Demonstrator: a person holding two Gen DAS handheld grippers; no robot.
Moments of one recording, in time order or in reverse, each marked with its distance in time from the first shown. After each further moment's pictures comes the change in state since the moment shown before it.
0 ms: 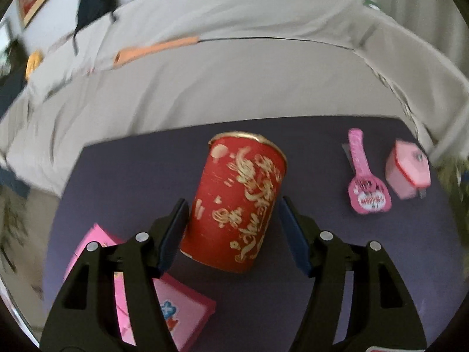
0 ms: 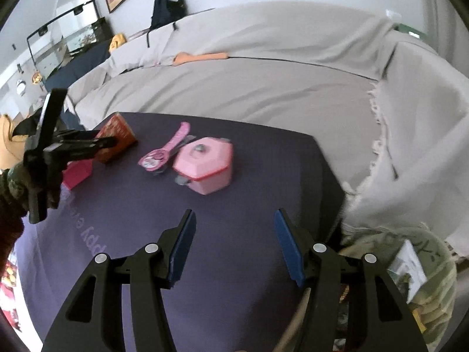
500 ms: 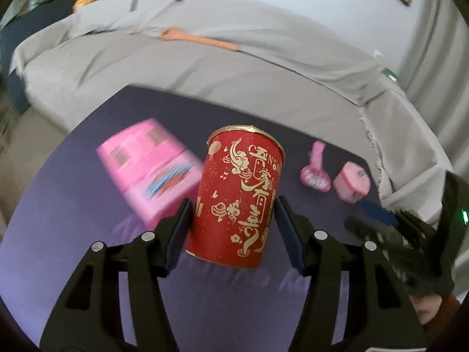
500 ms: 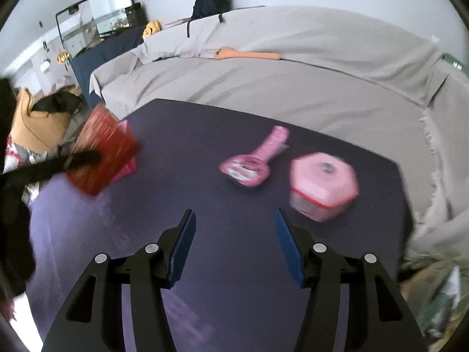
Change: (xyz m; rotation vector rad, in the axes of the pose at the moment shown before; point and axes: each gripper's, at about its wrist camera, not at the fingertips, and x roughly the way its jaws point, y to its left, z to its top) left arm -0.114 0.011 -0.086 -0.372 -0.087 -0.053; right arm 0.047 0.110 0.014 -0.108 -0.009 0.093
